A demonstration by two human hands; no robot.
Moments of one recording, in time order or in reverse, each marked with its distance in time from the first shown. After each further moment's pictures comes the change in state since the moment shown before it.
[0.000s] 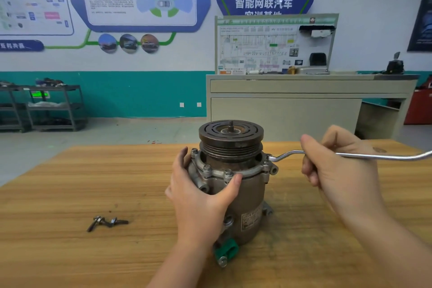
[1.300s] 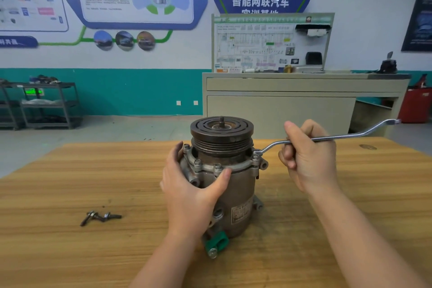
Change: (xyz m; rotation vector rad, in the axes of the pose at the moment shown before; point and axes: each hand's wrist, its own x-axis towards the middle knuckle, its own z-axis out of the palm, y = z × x) left_hand 0.002 -0.004 0.000 -0.017 -0.032 0.020; right_hand 0.030 0.047 0.007 0.326 -0.006 0.057
